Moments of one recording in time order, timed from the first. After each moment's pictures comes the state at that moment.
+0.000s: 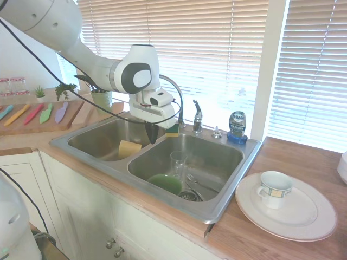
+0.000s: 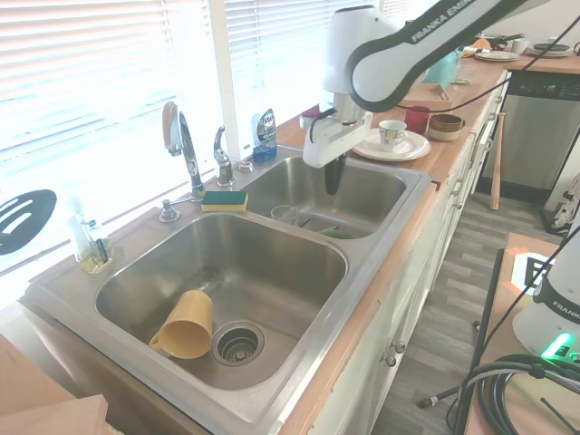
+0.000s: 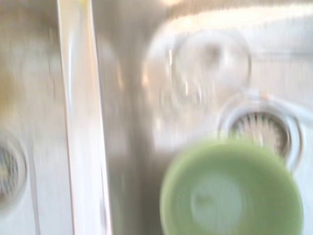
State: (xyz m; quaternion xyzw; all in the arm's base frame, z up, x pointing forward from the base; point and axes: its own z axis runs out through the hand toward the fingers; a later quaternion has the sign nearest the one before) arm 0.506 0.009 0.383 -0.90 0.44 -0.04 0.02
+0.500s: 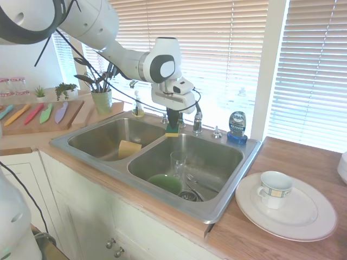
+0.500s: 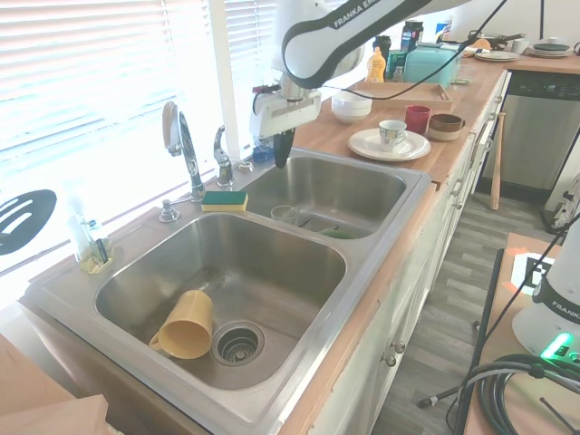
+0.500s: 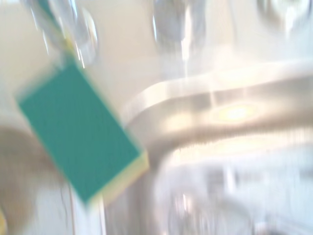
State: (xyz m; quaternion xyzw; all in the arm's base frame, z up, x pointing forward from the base) arm 0.623 -0.006 0.420 -0.89 0.45 -0.09 0.05
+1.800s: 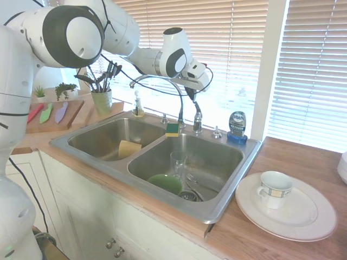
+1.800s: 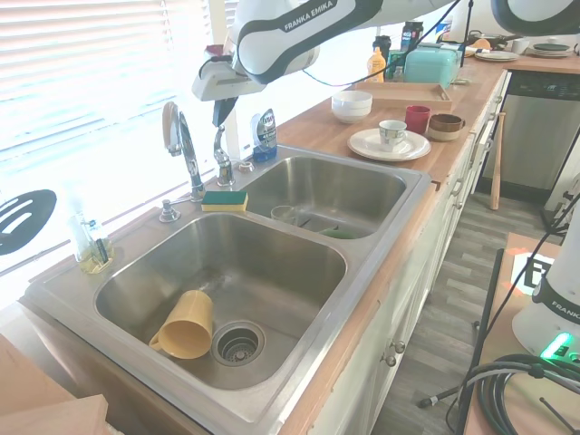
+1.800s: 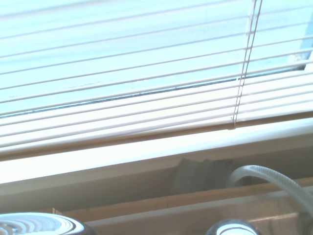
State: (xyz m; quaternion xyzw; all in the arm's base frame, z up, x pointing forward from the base) arm 0.720 0.006 0.449 -0.86 0.44 -0.24 0.13
